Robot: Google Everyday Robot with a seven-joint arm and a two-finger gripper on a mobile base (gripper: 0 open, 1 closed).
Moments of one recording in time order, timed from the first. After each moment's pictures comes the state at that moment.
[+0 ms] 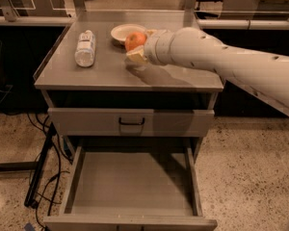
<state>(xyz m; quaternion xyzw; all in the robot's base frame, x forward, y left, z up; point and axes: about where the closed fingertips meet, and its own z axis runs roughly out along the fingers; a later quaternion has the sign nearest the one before) 0.753 0.009 0.894 -0.44 0.69 0.01 0.57</state>
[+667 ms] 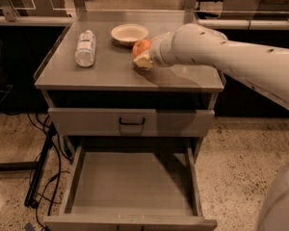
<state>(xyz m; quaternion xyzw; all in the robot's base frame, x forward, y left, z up) 0.758 -0.017 0.866 -0.44 0.74 0.01 0.51</state>
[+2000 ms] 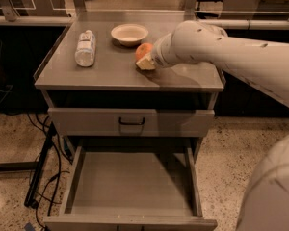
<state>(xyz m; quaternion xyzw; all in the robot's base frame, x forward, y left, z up) 0.759 -0.025 0.847 -0.42 0.77 0.01 0.47</state>
